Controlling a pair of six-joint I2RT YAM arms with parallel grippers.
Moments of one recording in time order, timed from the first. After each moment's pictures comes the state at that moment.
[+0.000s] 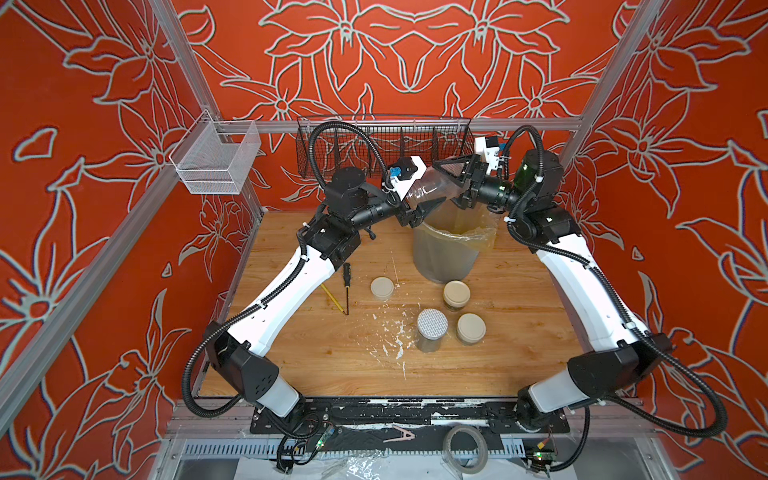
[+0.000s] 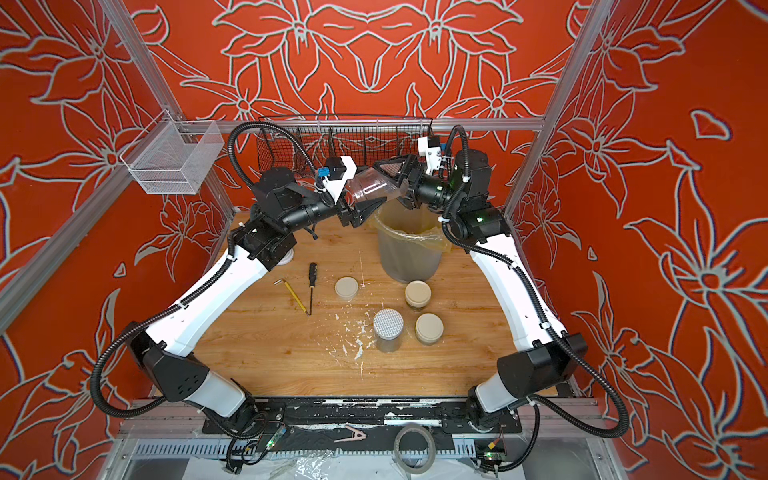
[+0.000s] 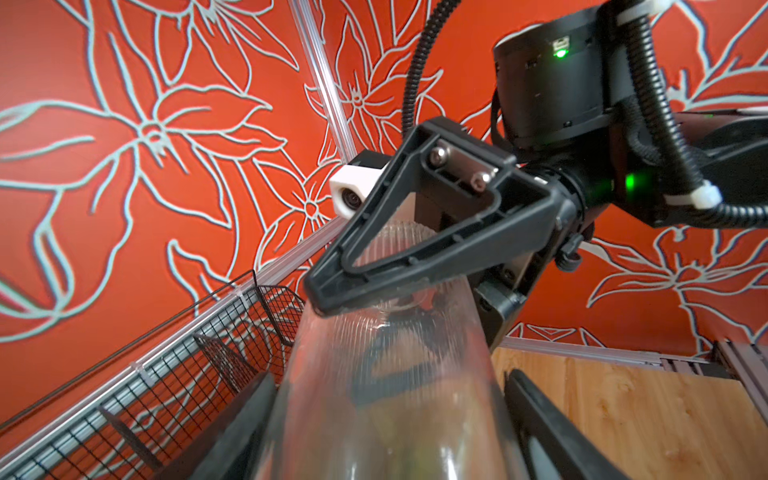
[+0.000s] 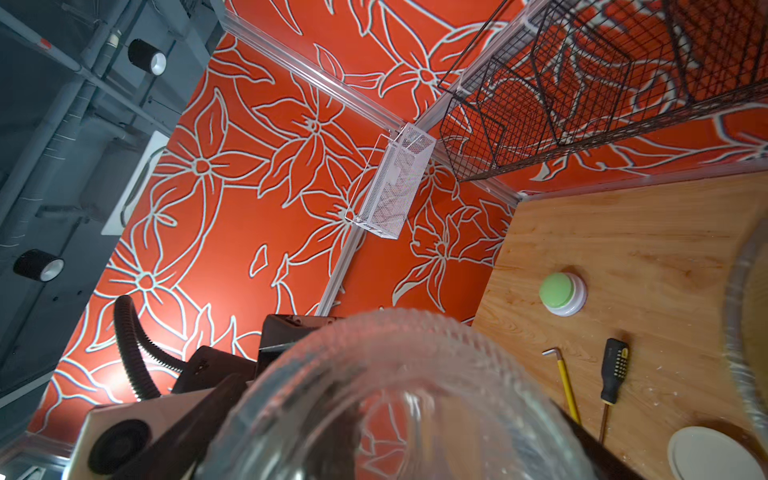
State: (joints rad) left arm -0.54 1.56 1.75 -0.08 0.46 0.24; right arm 0.30 1.51 1.76 -0.22 -0.73 1.07
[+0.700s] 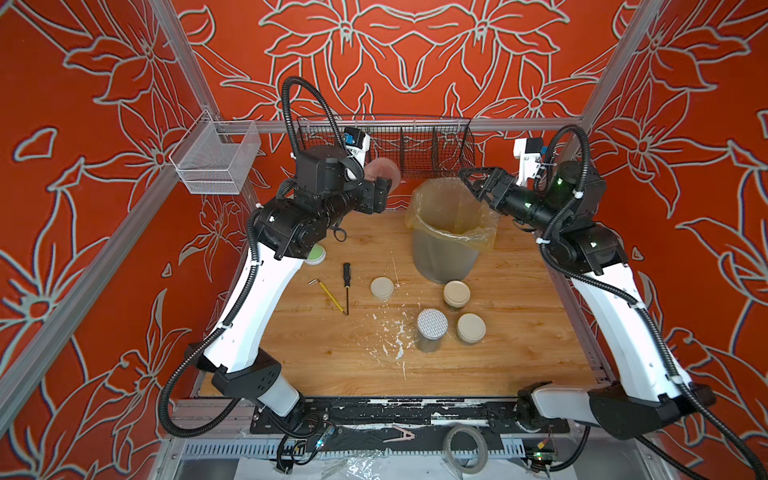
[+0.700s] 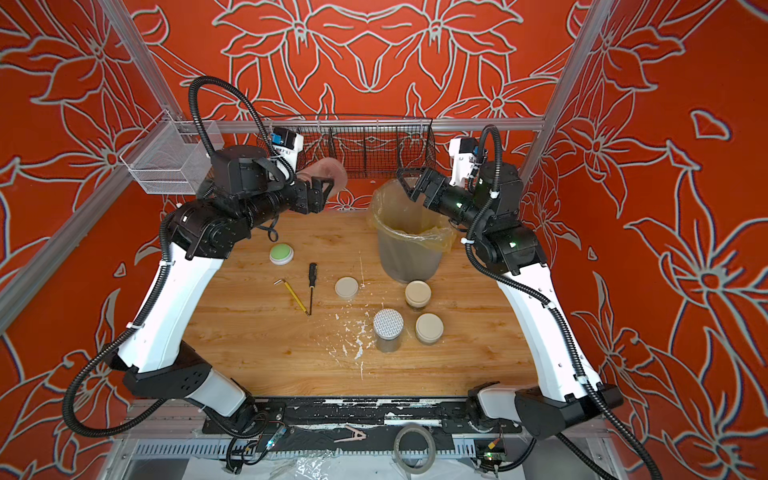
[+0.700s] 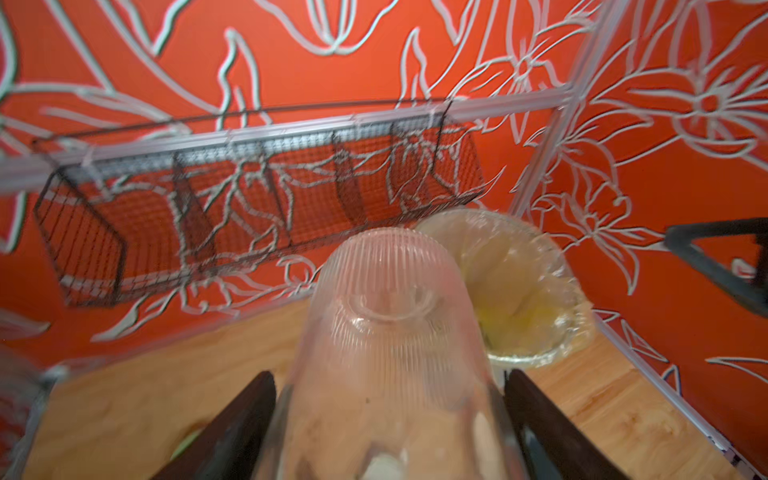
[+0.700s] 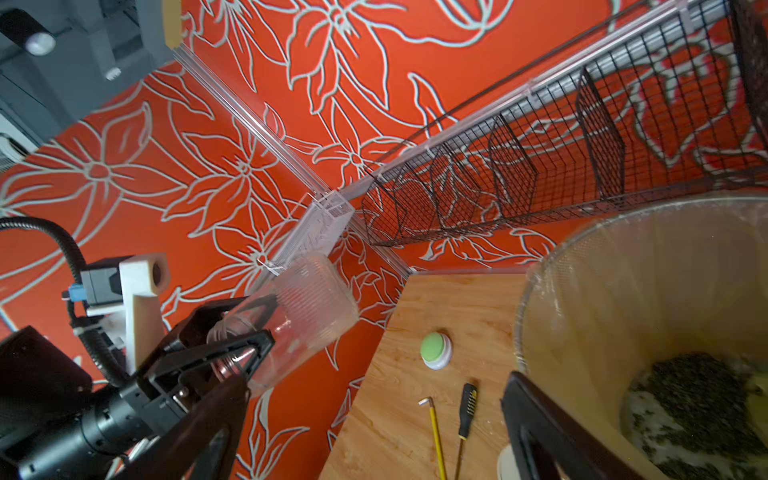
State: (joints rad) left arm -0.50 1.60 2.26 -1.01 -0.15 -0.15; right arm 0.30 1.32 1.72 -0.47 -0.42 0.71
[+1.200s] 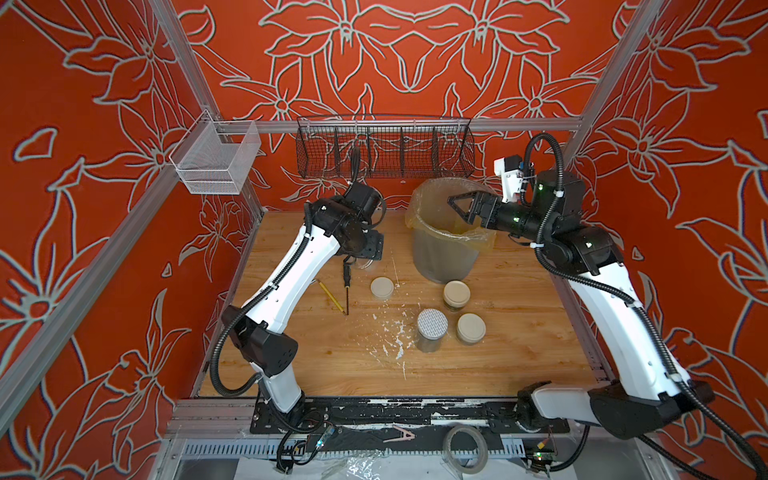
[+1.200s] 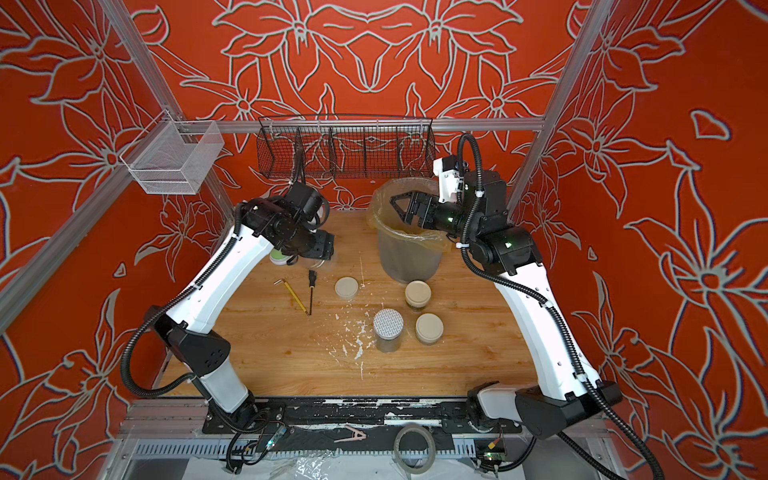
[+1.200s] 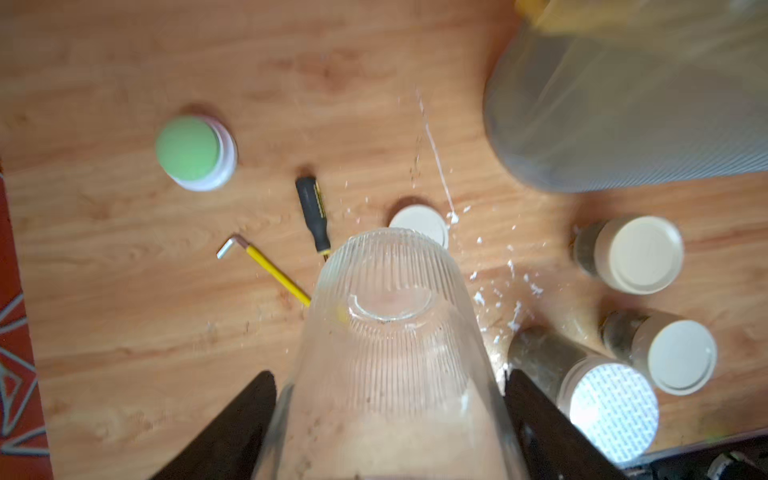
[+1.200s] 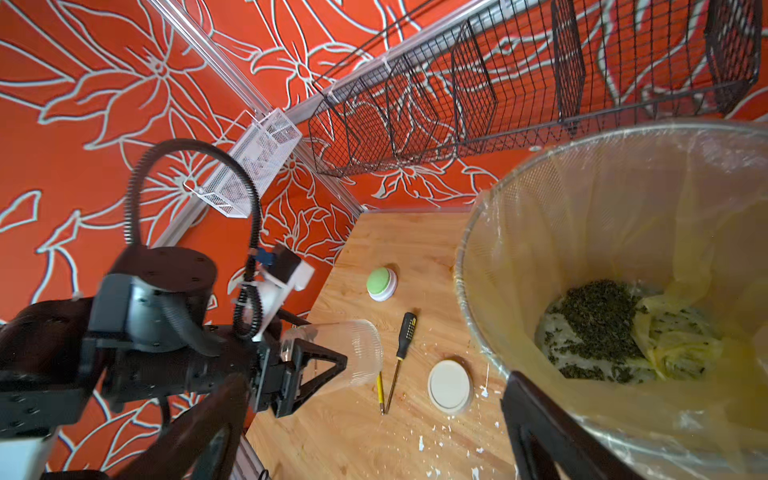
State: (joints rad) left arm -0.48 1.74 1.95 -1.39 -0.11 -0.39; right arm 0.35 1.32 1.71 -0.71 -0.40 0.50
